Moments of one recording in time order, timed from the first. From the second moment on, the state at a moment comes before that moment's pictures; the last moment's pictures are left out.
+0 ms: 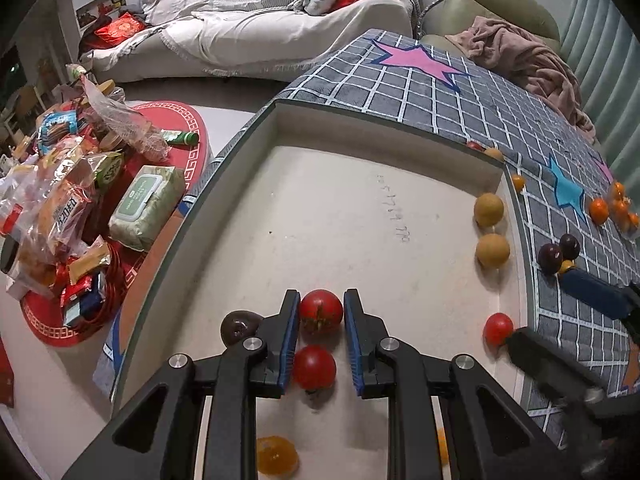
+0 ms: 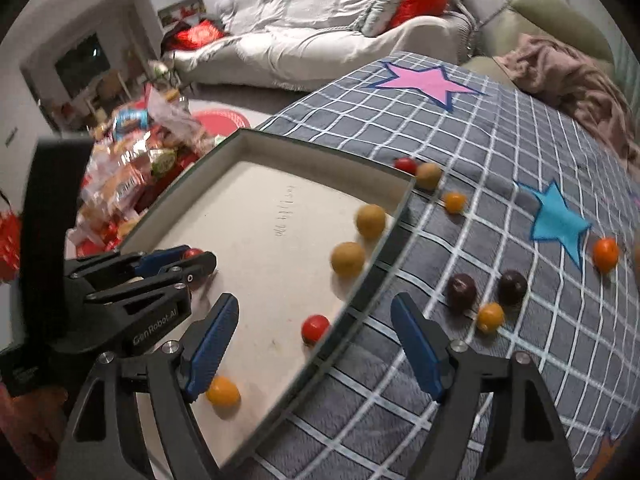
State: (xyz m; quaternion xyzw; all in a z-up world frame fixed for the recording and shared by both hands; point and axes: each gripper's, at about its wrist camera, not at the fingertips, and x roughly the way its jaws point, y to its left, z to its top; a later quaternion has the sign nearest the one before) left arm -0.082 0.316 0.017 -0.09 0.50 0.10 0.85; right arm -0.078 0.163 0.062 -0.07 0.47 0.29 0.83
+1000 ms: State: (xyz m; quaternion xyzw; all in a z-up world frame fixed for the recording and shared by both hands) left arm -0.080 0.260 0.045 -0.04 0.46 0.08 0.88; right arm -0.028 0.012 0.026 0.04 0.49 0.15 0.86
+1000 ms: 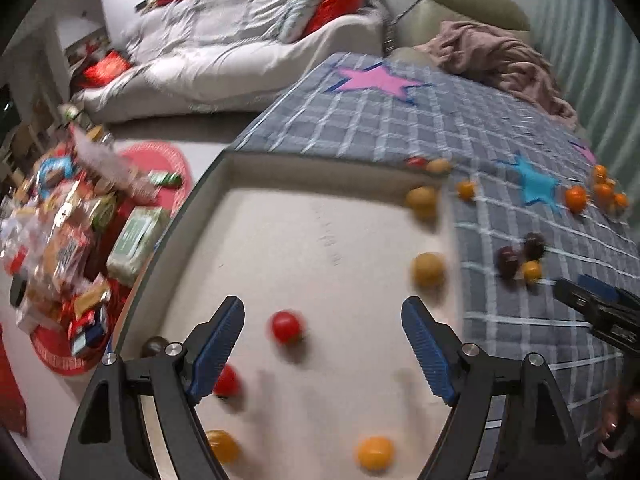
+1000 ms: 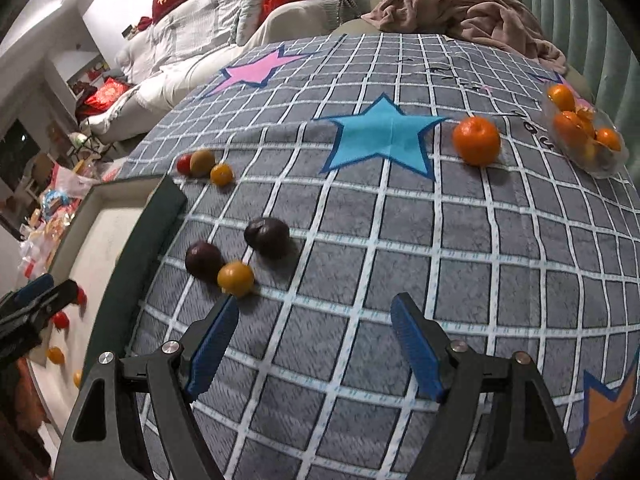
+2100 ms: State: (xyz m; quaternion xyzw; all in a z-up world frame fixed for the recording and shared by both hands) left arm -0.050 0.133 0.043 0.05 0.46 -0.02 0.88; right arm -0.021 -0.012 0.019 0.06 0.48 0.17 0.86
